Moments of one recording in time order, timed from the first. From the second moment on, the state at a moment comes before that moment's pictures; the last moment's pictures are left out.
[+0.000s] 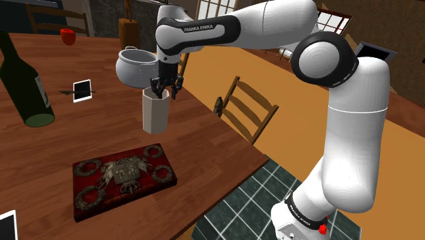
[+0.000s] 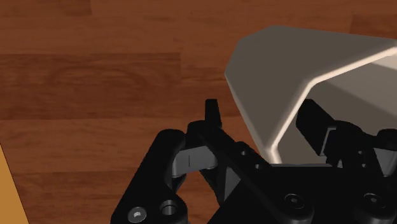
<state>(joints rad) 0.13 0.49 0.10 -1.48 -0.02 1.89 0.30</state>
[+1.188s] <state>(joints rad) 0.13 0.47 0.10 -1.40 -0.02 1.79 0.30</state>
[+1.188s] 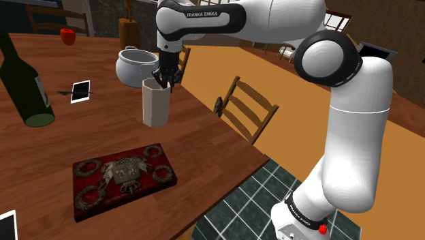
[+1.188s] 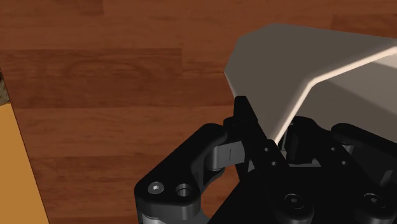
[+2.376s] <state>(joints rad) 0.17 0.40 0.12 -1.29 -0.01 1.61 0.36</state>
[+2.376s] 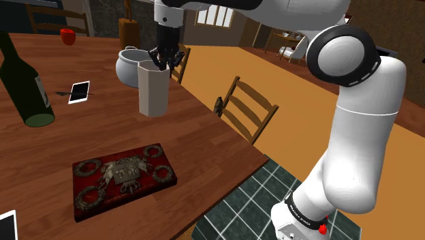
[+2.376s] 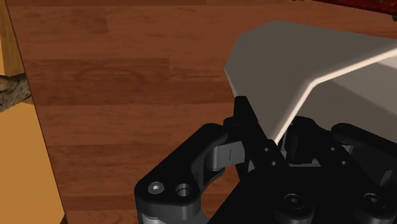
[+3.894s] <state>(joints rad) 0.38 0.16 0.26 -1.55 0.02 1.65 0.71</state>
